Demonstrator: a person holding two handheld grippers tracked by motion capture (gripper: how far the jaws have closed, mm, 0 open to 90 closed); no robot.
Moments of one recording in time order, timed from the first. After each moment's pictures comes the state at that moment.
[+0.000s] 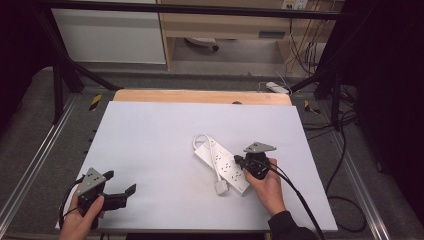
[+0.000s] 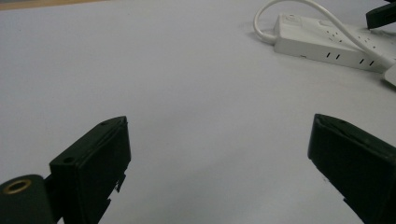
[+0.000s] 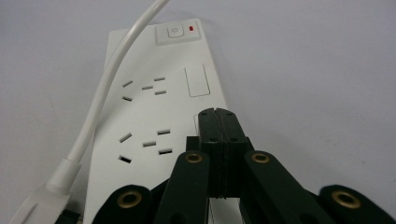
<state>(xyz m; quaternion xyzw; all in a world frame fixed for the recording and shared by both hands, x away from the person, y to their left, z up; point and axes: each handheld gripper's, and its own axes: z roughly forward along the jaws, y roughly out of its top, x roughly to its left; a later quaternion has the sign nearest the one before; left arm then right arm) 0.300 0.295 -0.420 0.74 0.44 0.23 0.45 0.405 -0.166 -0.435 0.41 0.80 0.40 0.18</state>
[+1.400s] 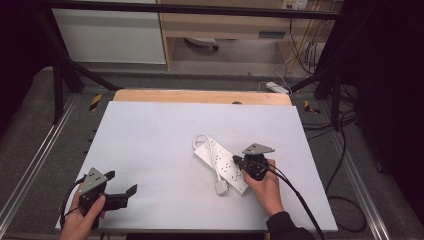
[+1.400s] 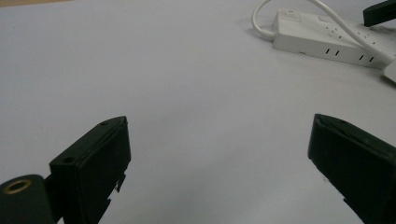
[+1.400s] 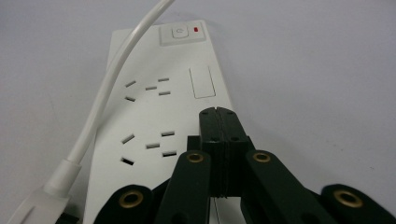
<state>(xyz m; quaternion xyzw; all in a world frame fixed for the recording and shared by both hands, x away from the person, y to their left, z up) 0.300 0.293 -0.421 0.75 0.44 0.23 0.44 0.404 -0.163 -0.439 0.40 0.80 0.41 0.19</state>
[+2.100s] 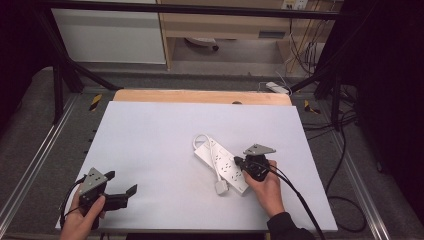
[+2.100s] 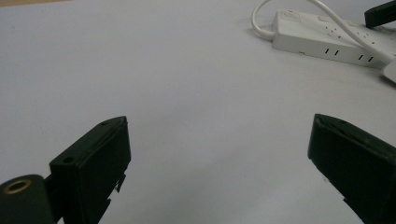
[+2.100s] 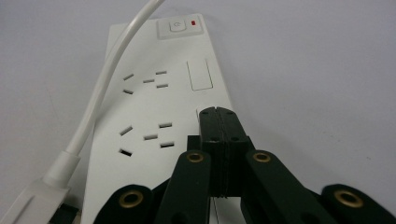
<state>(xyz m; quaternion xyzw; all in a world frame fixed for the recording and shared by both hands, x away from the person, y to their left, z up) 0.300 0.293 -0.421 0.75 0.44 0.23 0.44 0.402 -0.166 -0.440 0.41 0.80 0.41 0.19</state>
